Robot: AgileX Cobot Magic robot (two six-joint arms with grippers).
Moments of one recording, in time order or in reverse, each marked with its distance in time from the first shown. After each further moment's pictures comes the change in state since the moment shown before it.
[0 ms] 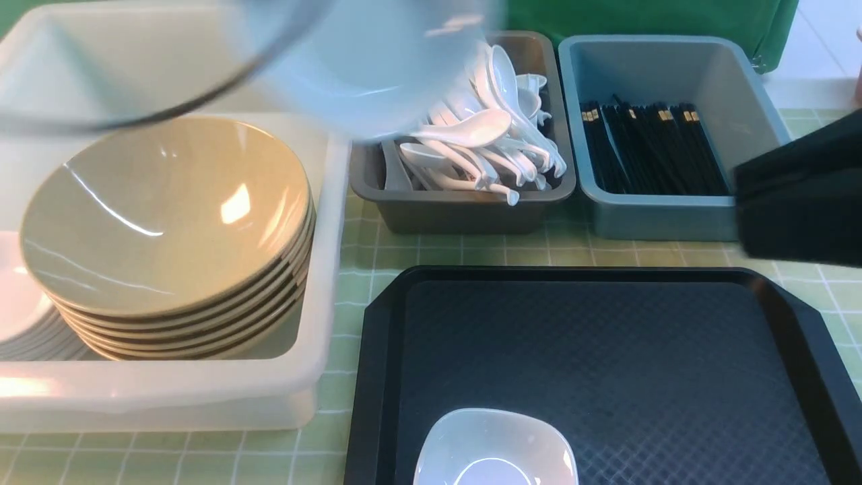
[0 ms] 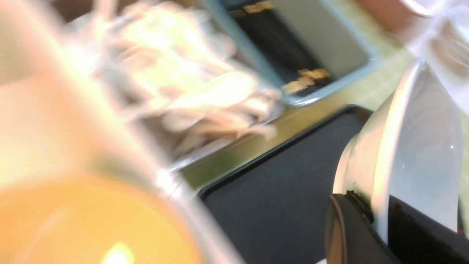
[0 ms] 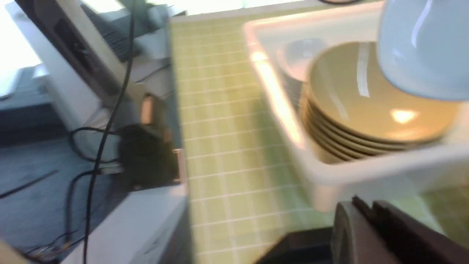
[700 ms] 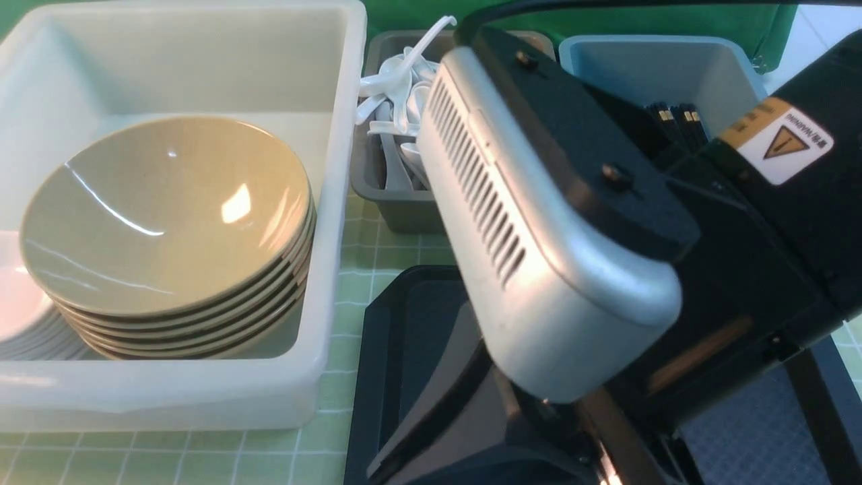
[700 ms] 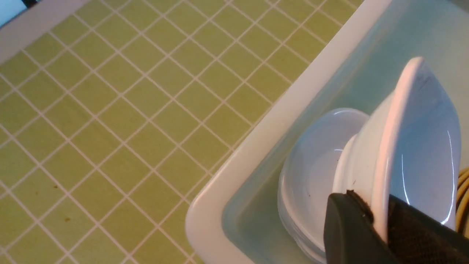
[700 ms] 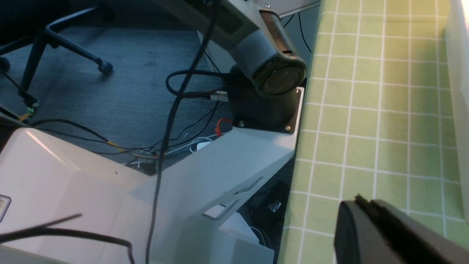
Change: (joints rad) right arm 0.498 0.341 -0.128 -0.180 -0.072 0.066; left arm 0.524 -0.127 0.423 0.625 -0.292 -0.566
